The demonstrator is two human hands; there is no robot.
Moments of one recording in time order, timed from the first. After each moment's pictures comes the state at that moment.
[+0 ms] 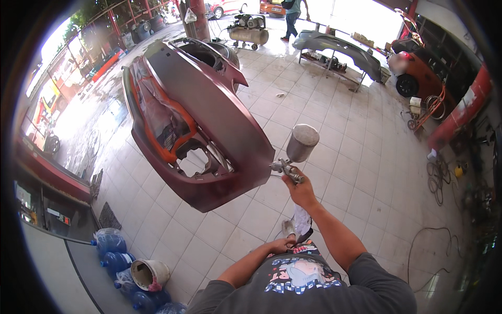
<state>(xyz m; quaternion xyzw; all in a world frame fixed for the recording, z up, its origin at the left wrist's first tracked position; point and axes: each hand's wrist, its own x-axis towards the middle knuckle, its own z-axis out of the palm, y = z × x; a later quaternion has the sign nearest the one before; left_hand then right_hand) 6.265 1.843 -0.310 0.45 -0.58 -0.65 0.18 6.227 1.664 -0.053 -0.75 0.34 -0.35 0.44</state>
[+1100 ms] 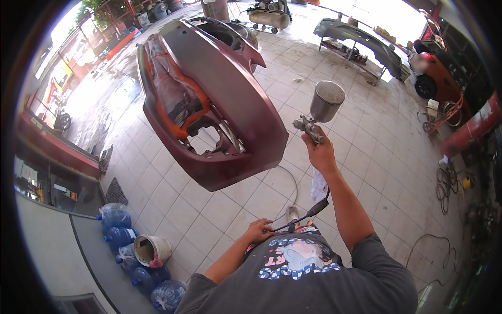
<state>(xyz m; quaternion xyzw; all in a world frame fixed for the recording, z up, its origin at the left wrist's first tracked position) 6.331 1.924 -0.275 0.66 -0.58 -0.41 0.25 6.238 1.608 -0.001 -0.78 0.39 -0.35 0.35</state>
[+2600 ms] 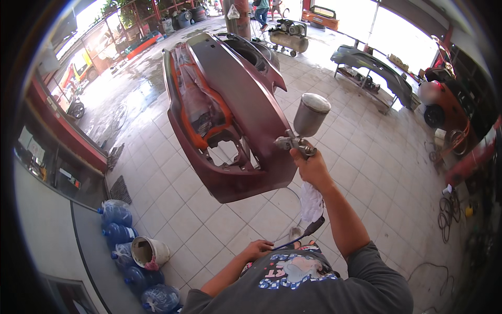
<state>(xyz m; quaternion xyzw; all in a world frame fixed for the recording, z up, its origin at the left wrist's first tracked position) 6.344 1.958 -0.240 0.64 -0.54 -0.45 0.30 6.292 1.645 0.054 -0.75 0.30 -0.27 0.53</state>
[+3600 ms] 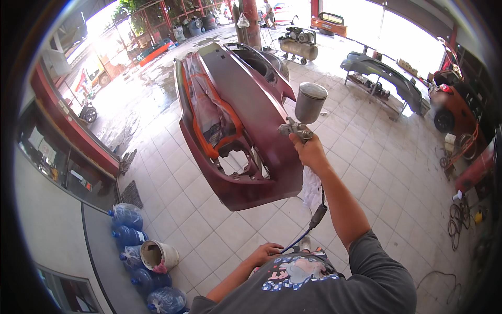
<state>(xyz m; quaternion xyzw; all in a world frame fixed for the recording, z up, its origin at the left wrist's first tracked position) 6.345 1.943 -0.200 0.62 -0.51 -0.46 0.38 6.354 1.597 0.065 -0.76 0.29 -0.31 0.49</state>
